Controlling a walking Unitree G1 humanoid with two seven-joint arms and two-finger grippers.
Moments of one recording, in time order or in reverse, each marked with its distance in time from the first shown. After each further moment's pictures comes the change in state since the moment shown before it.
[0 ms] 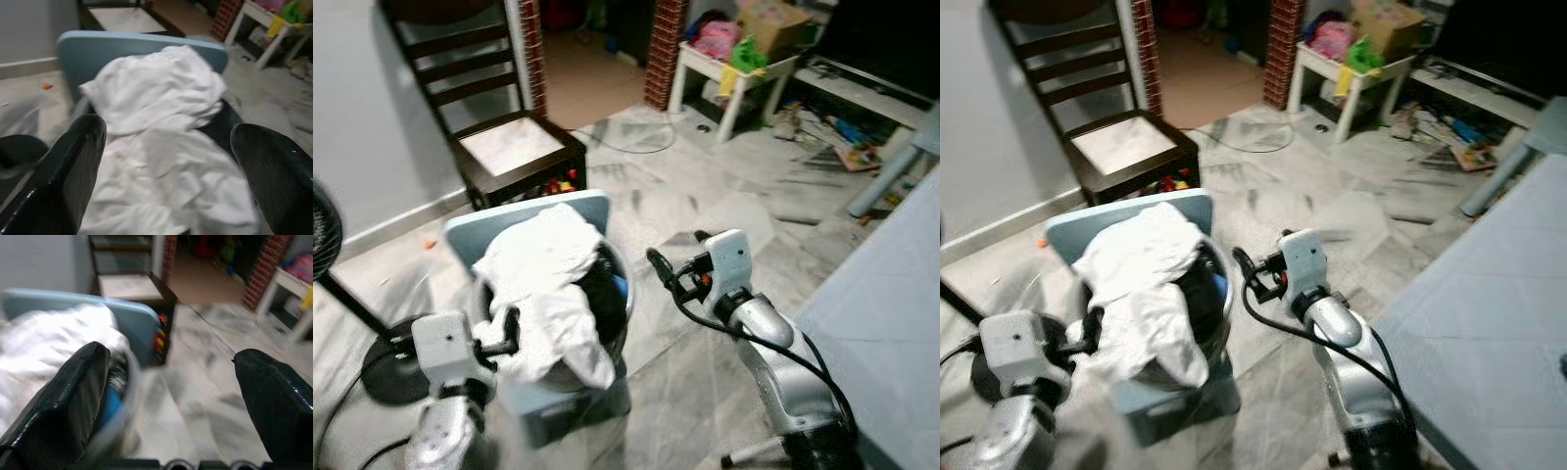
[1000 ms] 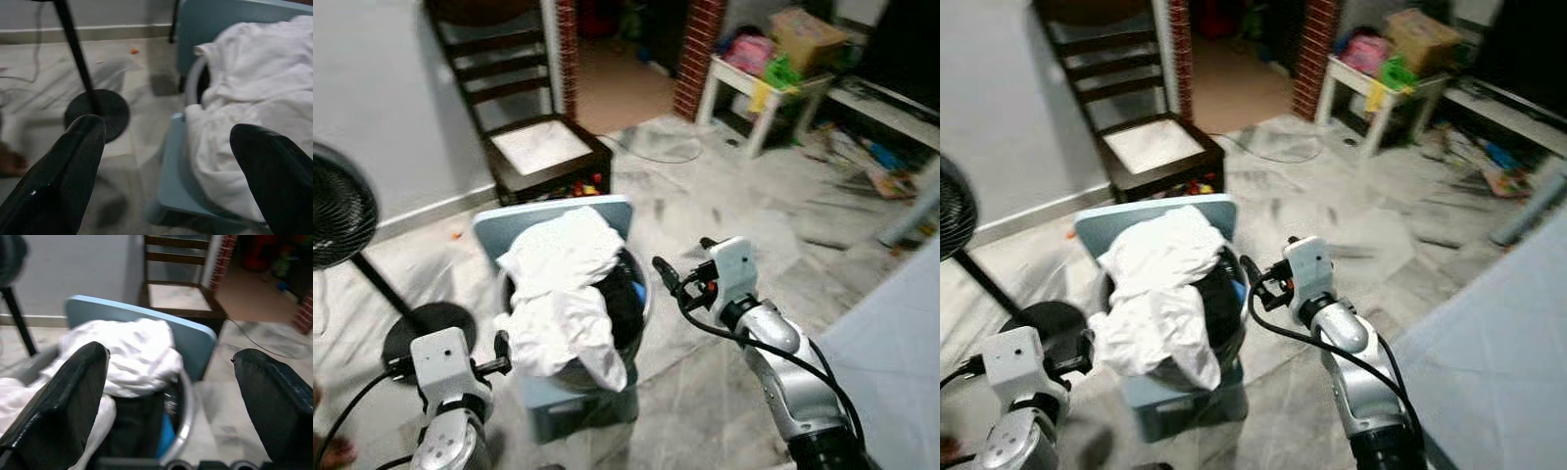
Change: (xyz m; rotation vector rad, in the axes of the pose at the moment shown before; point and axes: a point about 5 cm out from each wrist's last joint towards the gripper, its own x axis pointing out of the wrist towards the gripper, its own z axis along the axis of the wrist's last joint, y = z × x) left arm -0.006 0.022 -0.014 0.015 0.115 0.206; right arm 0.006 0.014 0.006 -0.013 -0.033 0.070
